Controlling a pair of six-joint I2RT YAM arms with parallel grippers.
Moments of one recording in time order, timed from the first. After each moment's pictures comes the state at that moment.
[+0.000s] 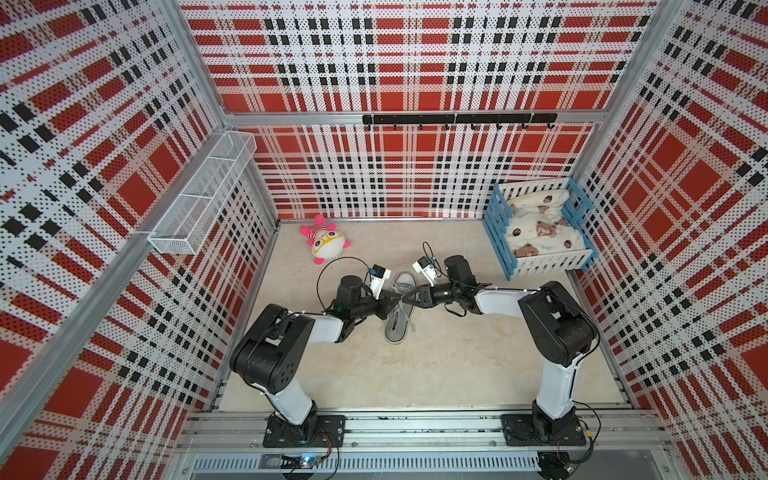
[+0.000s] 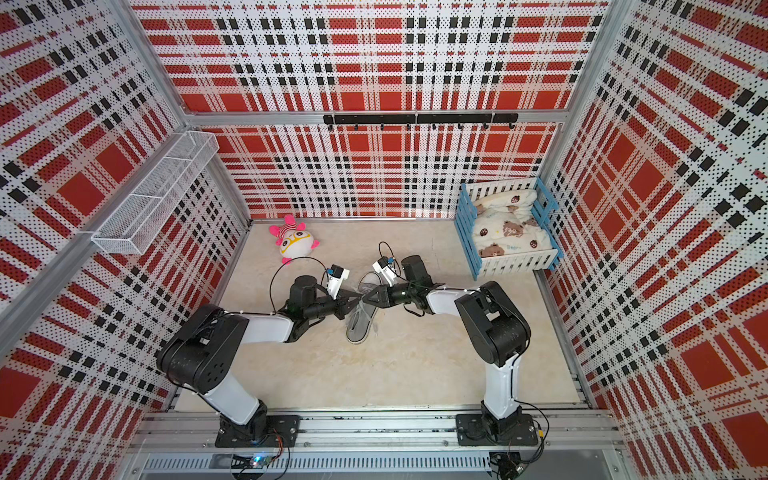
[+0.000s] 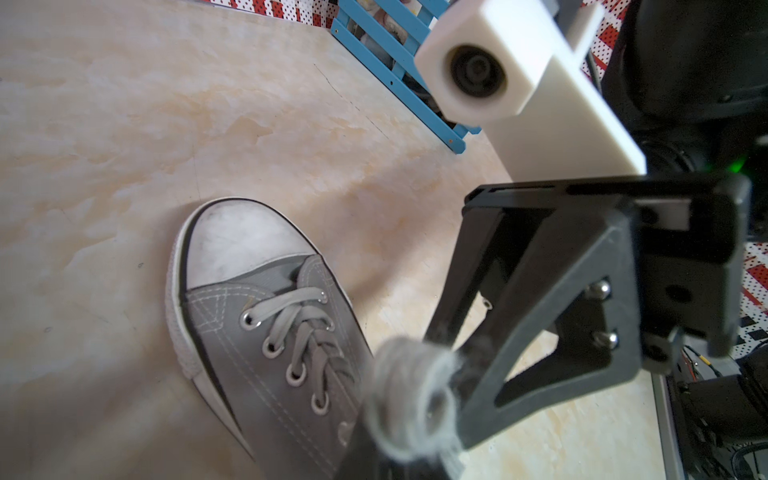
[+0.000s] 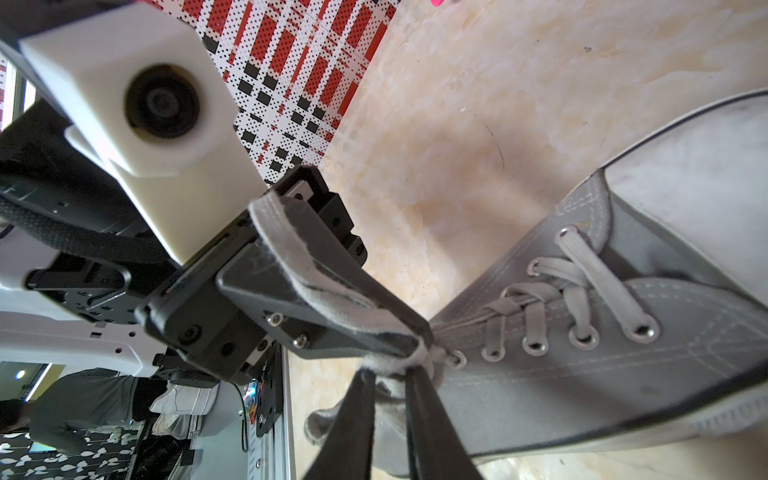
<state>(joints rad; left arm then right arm) -0.38 1.68 0.59 0.66 0.63 -0.24 0.53 1.92 1.03 0.30 -0.89 0.45</state>
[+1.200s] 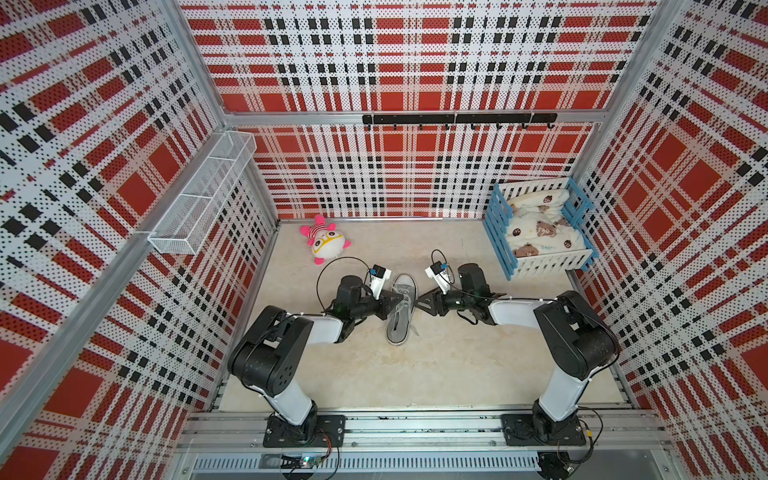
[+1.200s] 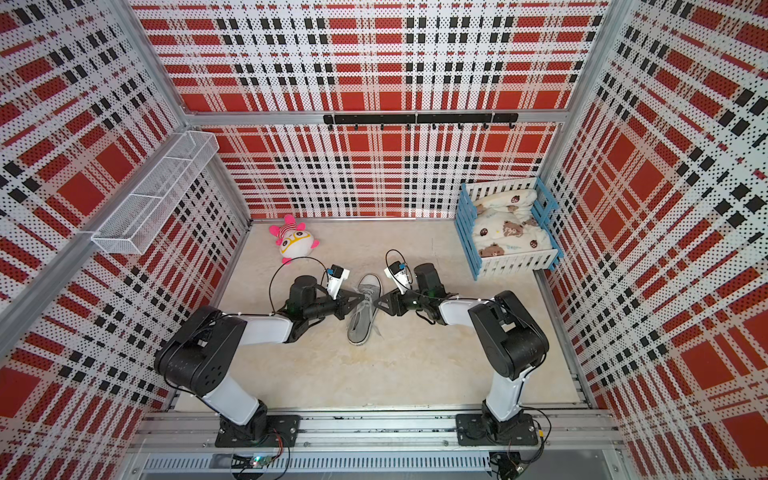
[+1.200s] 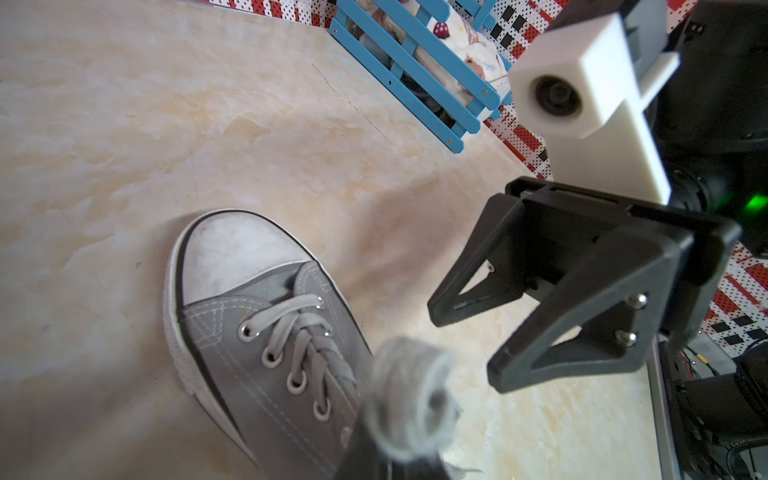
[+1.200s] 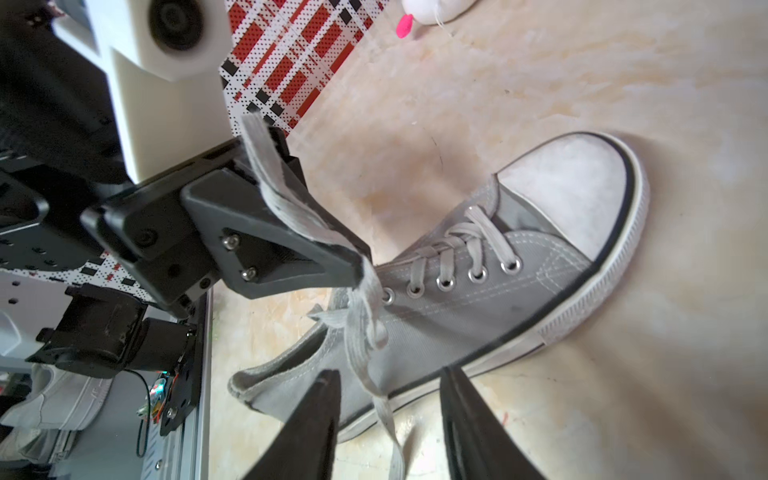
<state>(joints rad) -0.39 1.66 0.59 0.64 0.62 -0.24 0.49 1.79 0.86 0.36 -0.77 0.22</state>
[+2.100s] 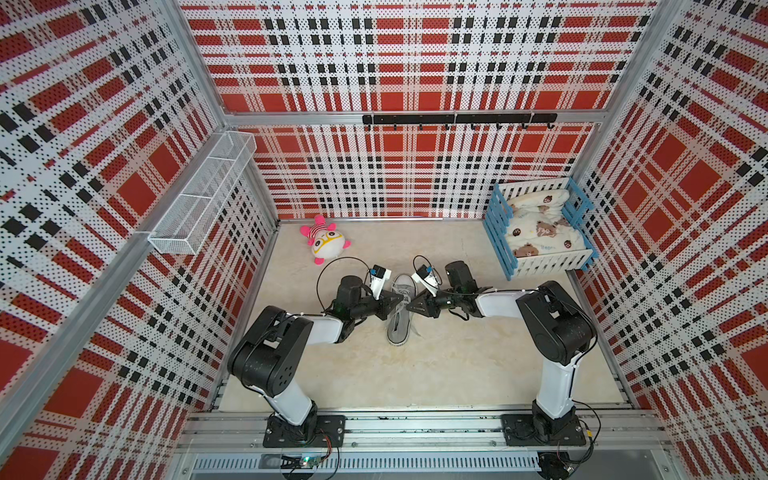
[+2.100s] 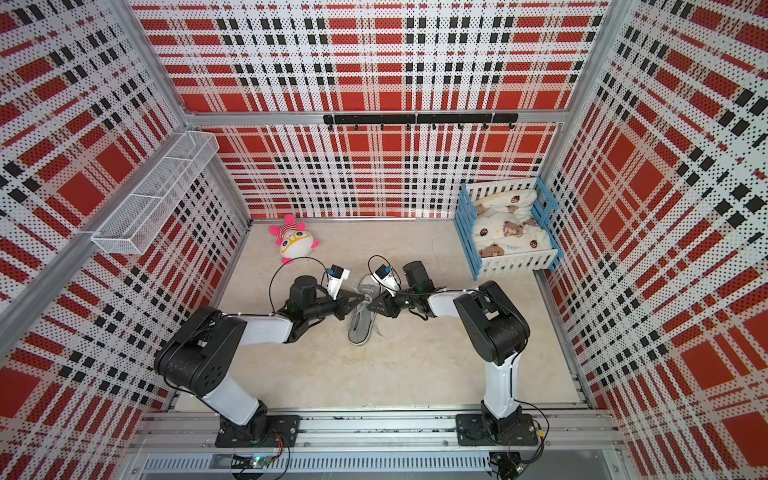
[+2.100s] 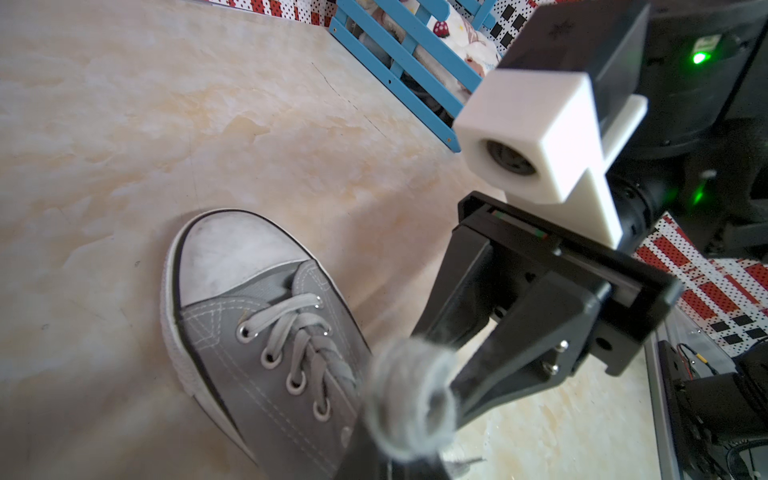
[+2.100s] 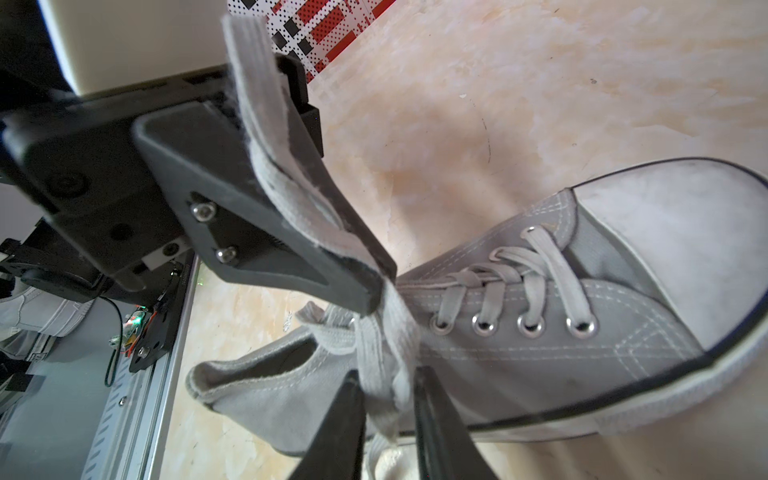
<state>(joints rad) -0.39 1.66 0.59 0.64 0.63 -0.24 0.53 1.93 1.00 0.26 -0.86 0.00</state>
